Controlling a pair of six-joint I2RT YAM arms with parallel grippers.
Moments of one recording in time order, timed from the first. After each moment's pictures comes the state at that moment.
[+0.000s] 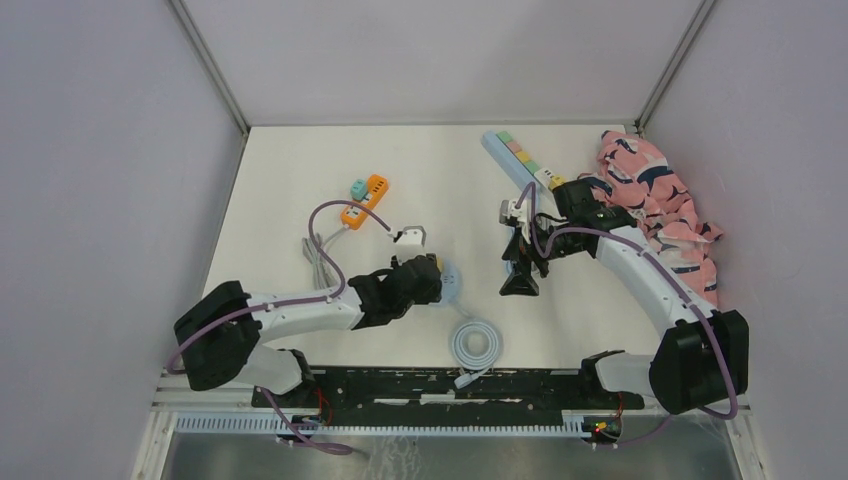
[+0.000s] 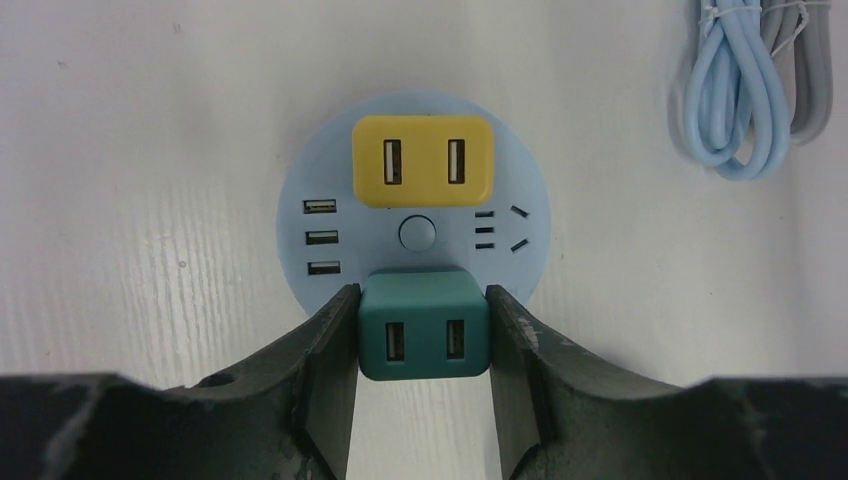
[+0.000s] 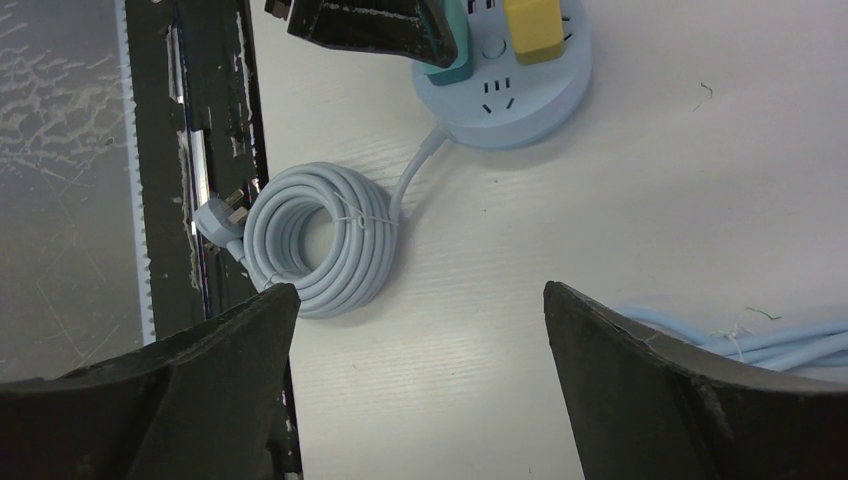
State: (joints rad) left arm -1.04 1.39 0.71 -0.11 -0.49 -0.85; right arm 0.26 1.29 0.99 -0.88 -0.94 -0.80
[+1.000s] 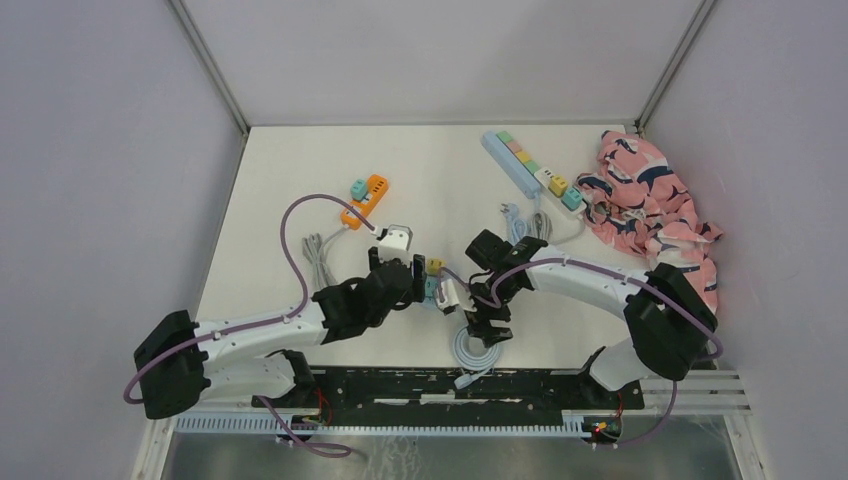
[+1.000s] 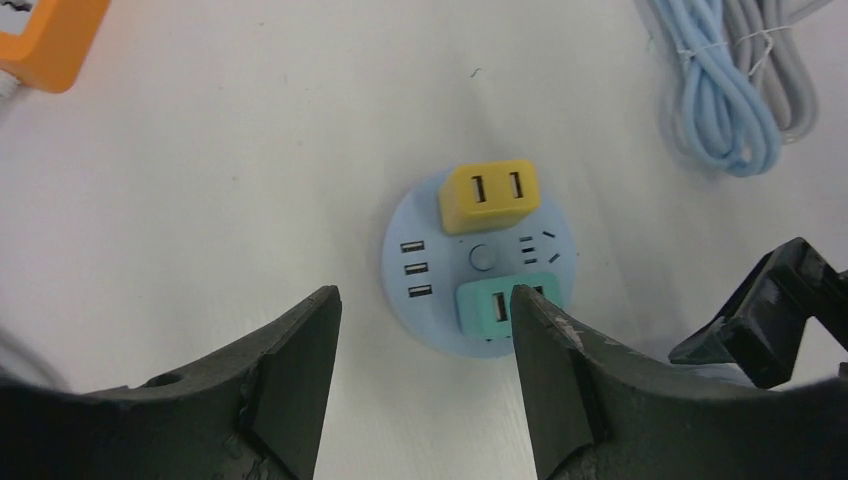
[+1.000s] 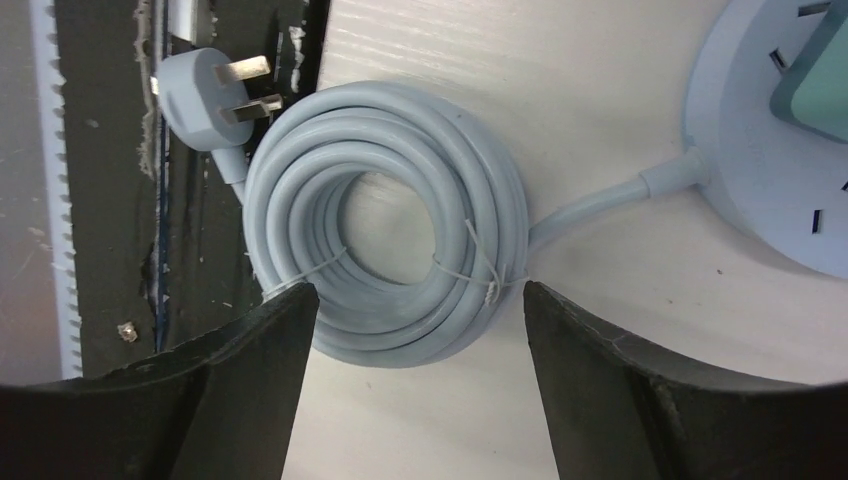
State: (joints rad) left arm -1.06 1.13 0.62 -0.09 -0.59 -0.55; right arm 0.79 1.49 0.91 -0.82 -0.59 -0.91
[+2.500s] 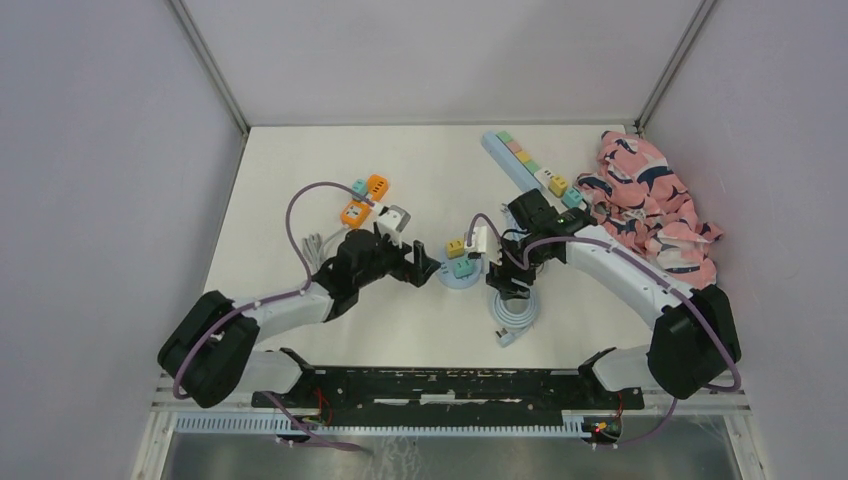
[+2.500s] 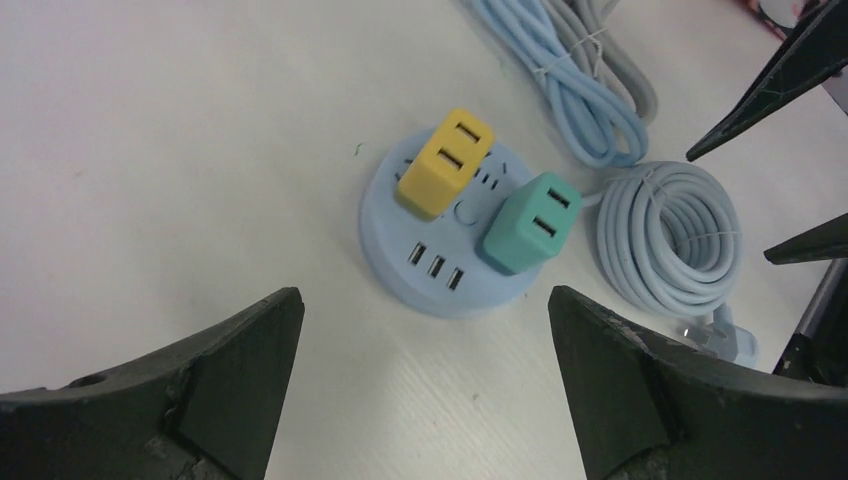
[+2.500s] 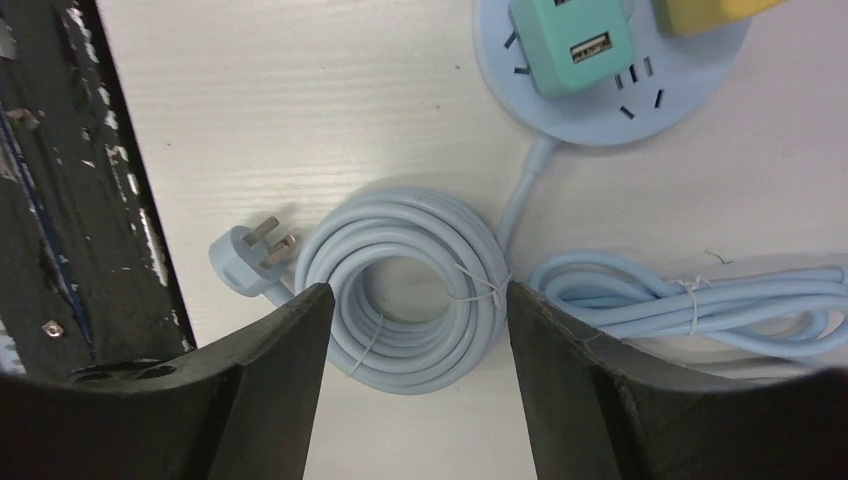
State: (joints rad) left arm -0.66 1.26 0.43 0.49 0.14 -0.29; right arm 0.52 1.38 1.00 -0.86 -0.44 -0.86
